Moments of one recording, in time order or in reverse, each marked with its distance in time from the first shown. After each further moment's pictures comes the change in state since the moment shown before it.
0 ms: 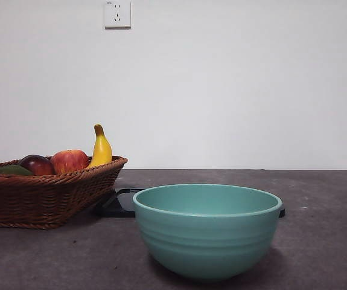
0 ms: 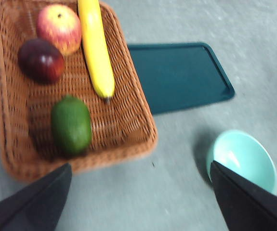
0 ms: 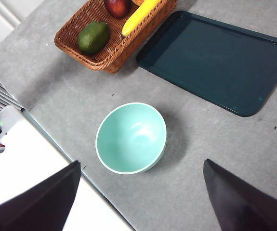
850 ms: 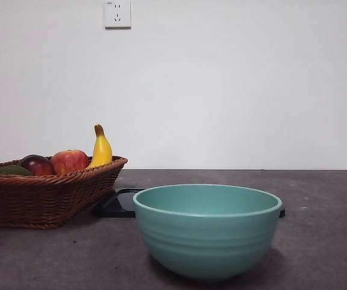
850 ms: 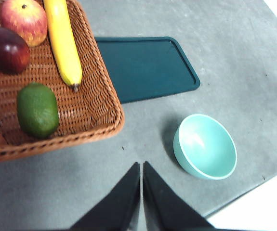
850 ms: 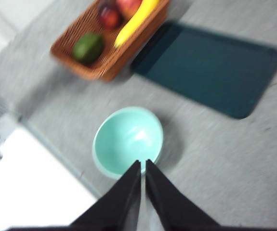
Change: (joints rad) left arm 0.006 -0.160 -0.002 -0.150 0.105 -0.003; right arm -0.021 -0.023 0.000 -0.005 -0.004 0.003
